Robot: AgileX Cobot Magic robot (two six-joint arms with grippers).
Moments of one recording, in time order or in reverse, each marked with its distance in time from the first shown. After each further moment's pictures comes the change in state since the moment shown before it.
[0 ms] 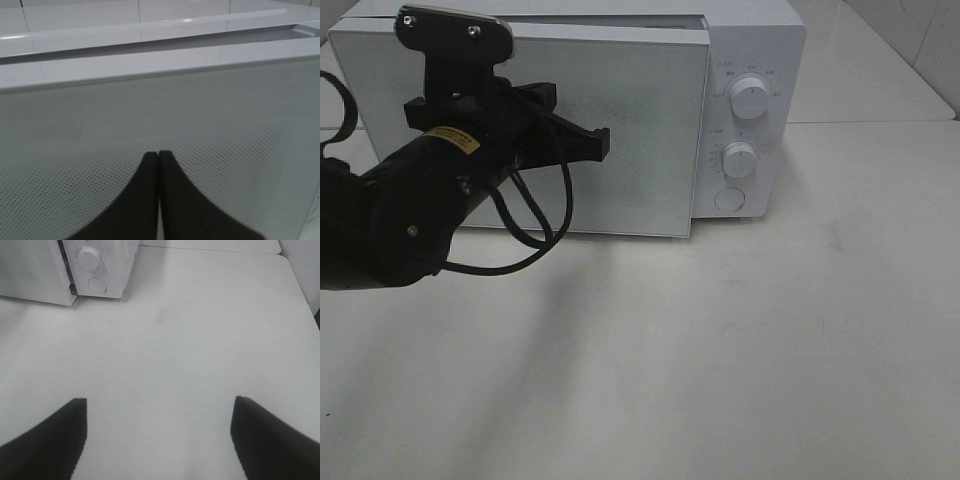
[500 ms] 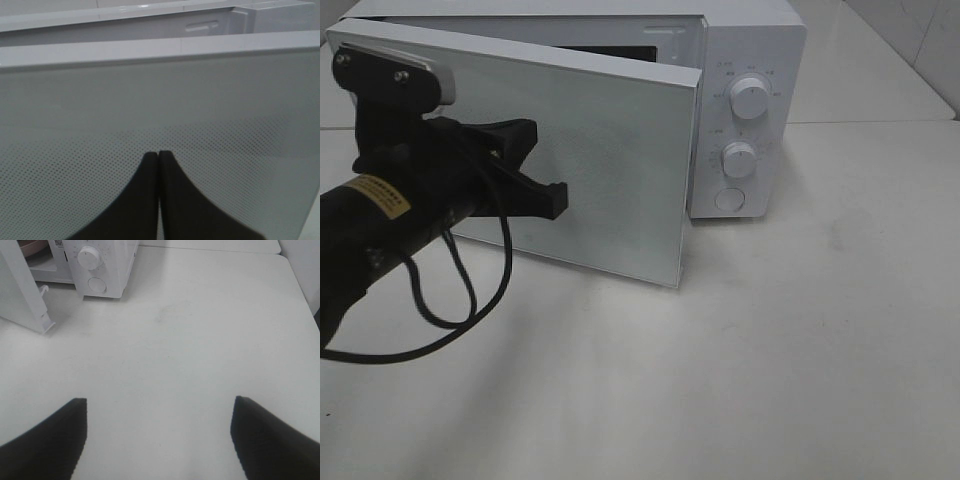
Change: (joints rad) left arm 0.038 -0.122 0.228 0.270 -0.054 -0.189; right arm 0.000 0.000 0.000 0.000 0.000 0.000
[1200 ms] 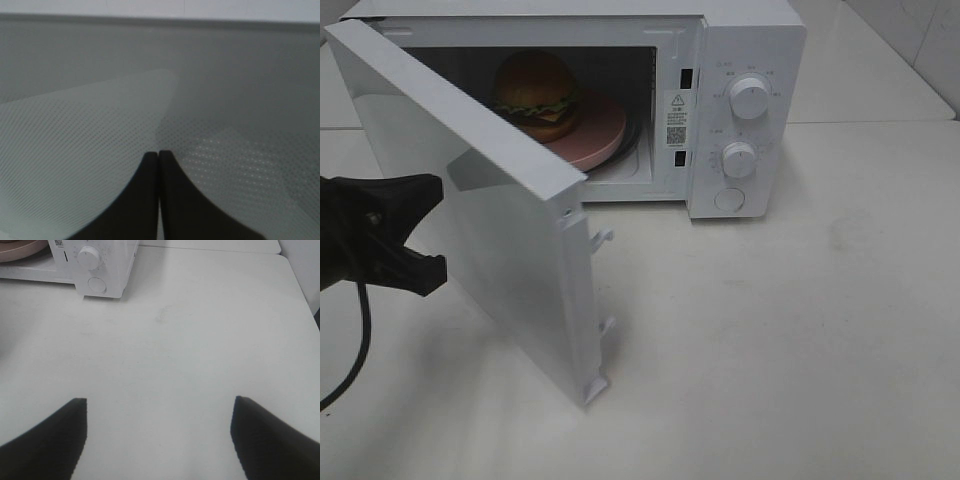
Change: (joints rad) left arm 0.245 -0.234 0.301 0.371 0.034 -0.154; right arm 0.000 0.000 0.000 0.000 0.000 0.000
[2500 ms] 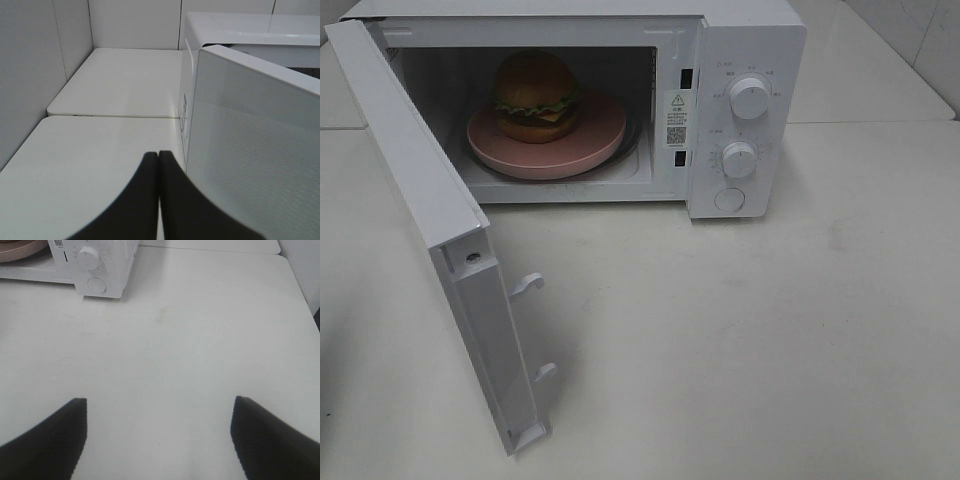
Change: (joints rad) left arm 0.467 -0.826 0.115 -0.124 0.647 0.004; right arm 0.000 0.000 0.000 0.000 0.000 0.000
